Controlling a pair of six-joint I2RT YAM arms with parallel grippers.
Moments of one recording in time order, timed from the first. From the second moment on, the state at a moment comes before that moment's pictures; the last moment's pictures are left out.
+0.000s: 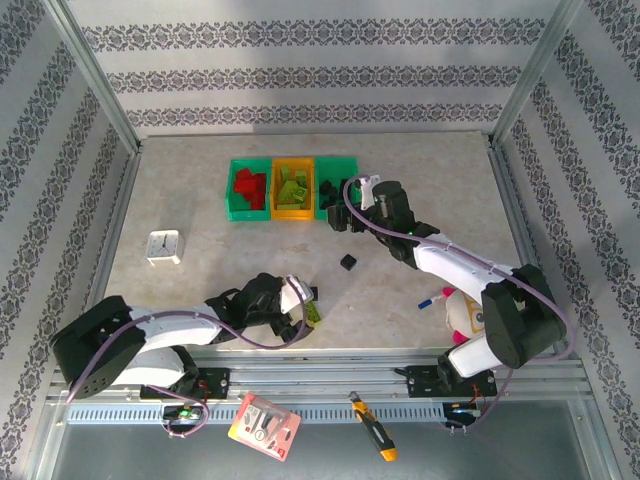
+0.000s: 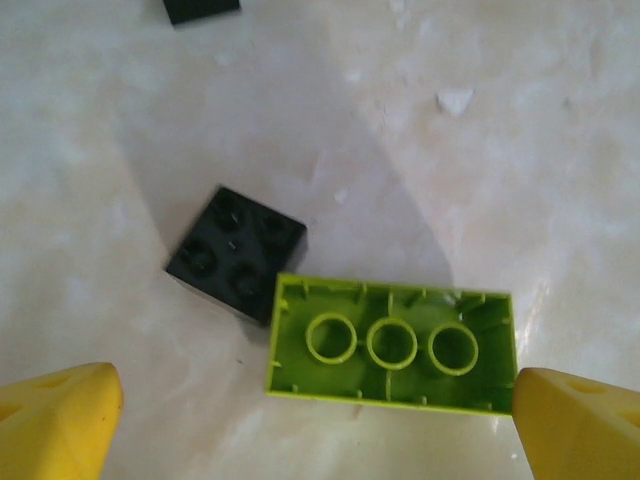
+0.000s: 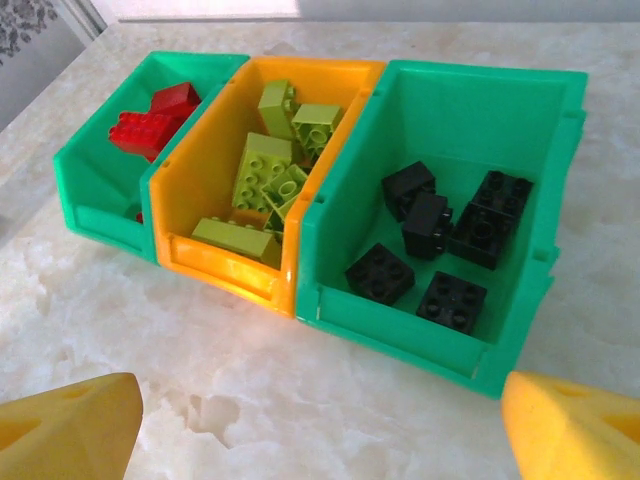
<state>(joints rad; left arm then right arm) -0.87 1.31 0.36 0.20 0.11 0.10 0.49 1.48 0.89 0.08 -0.11 0.27</state>
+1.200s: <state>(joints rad) -0.96 1.38 0.39 0.36 -0.11 0.00 0.47 1.48 0.90 0.08 -0.15 0.31</state>
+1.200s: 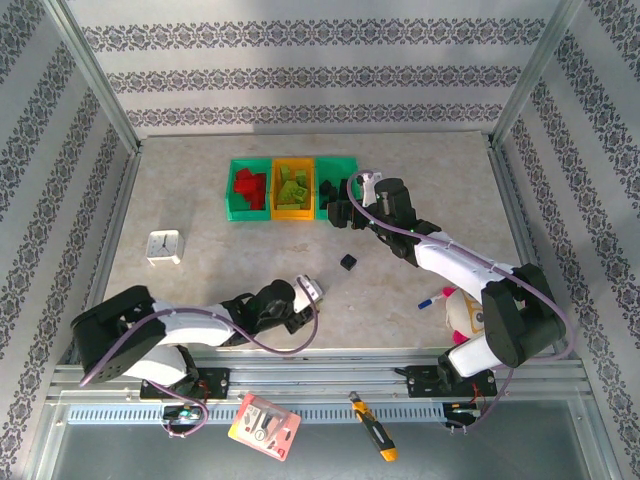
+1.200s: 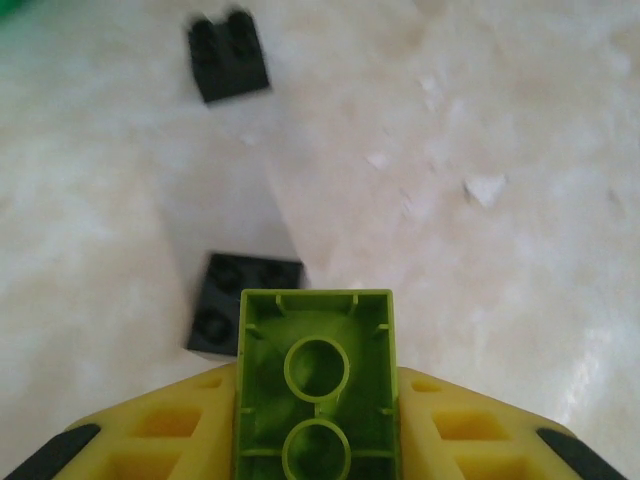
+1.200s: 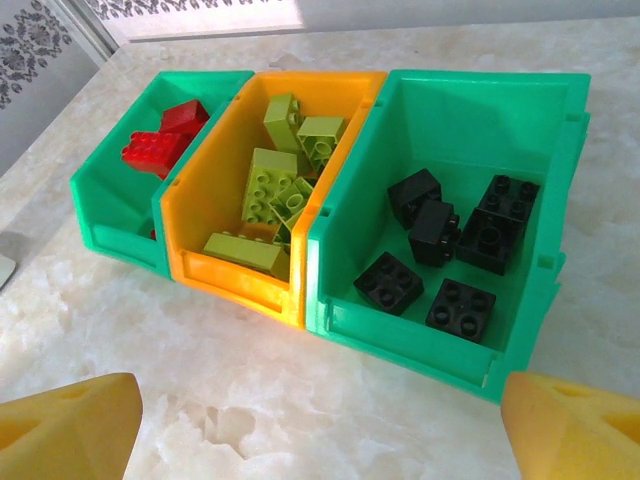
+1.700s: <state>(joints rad) -0.54 1.48 0.80 0.22 -0.18 -0.09 0.47 1.48 0.90 0.08 -0.17 0.31</state>
